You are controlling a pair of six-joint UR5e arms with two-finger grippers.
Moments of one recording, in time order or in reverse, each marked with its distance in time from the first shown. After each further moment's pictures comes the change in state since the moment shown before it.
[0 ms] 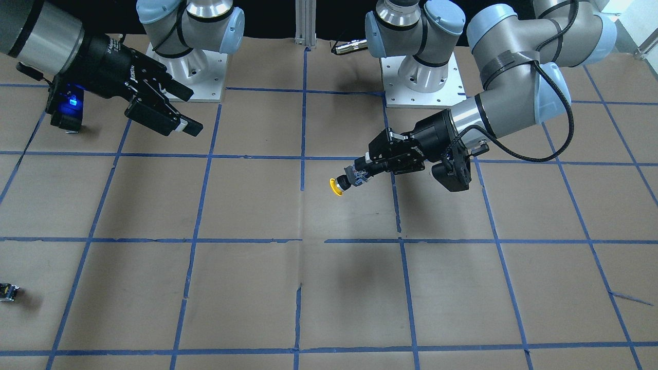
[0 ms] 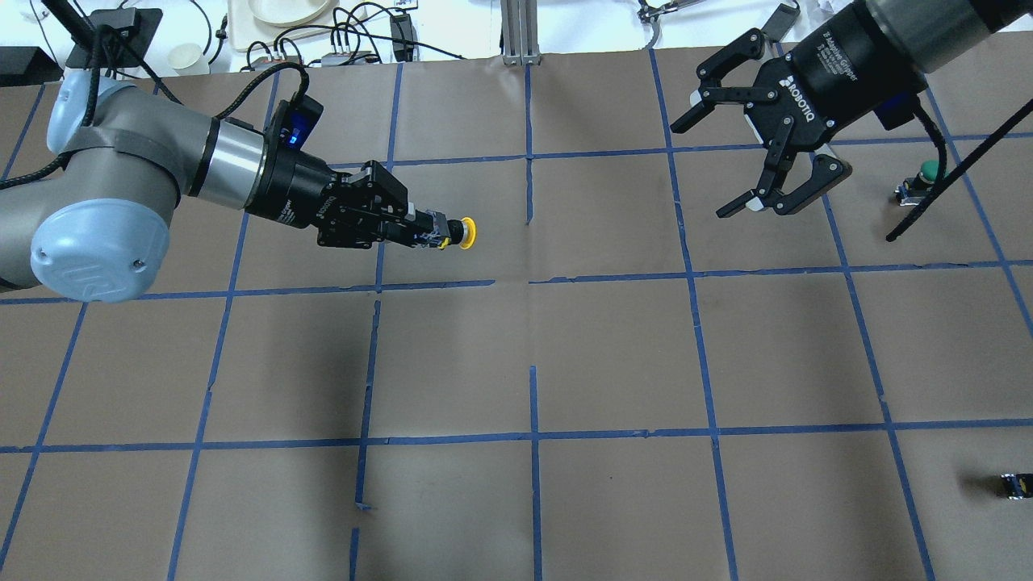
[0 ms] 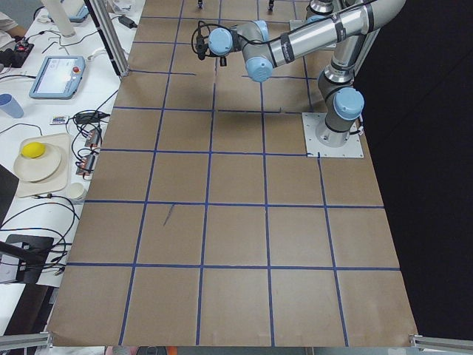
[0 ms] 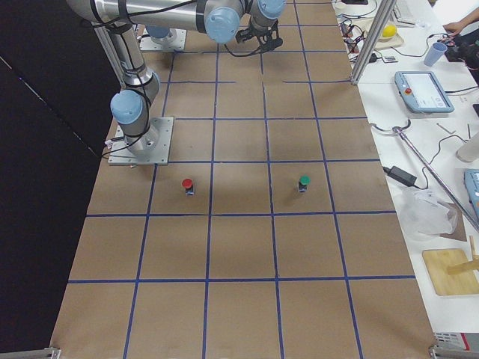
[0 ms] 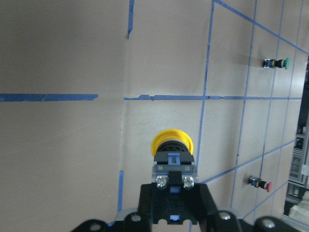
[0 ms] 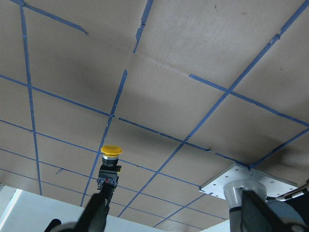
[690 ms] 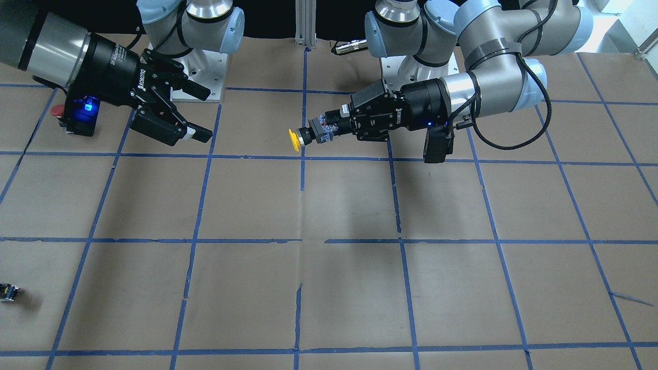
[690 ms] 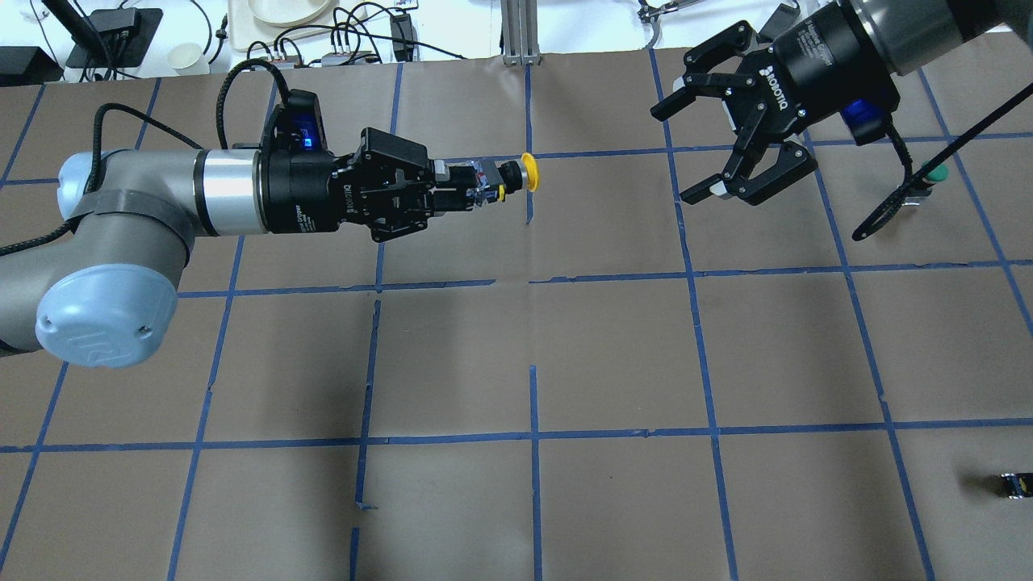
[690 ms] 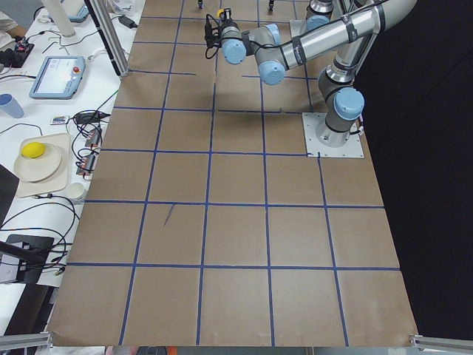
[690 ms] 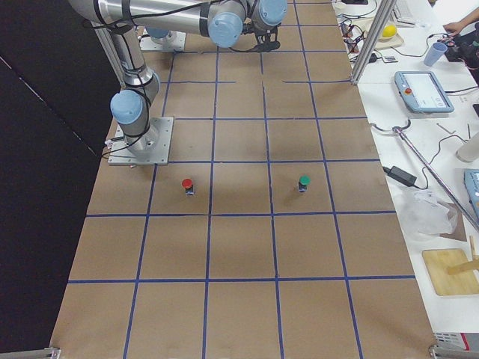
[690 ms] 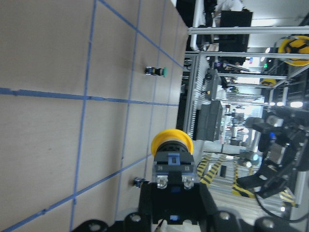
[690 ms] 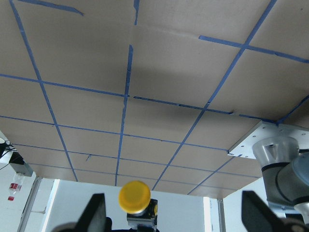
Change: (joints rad) left arm -0.005 0.123 -0.147 -0.007 -0.550 0.018; right arm 0.003 0.022 0.014 0.001 0.154 0.150
